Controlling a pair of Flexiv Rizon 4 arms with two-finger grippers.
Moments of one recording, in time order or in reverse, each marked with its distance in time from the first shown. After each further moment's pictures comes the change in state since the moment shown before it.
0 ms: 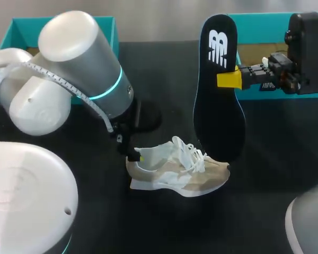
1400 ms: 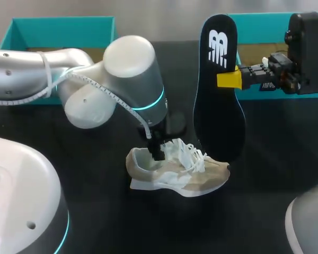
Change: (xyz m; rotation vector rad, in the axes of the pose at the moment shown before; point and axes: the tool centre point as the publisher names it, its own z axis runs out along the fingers) left arm -0.027 -0.021 0.105 -0.096 0.033 -0.105; right arm 0.000 0.000 0.000 0.000 0.000 0.000
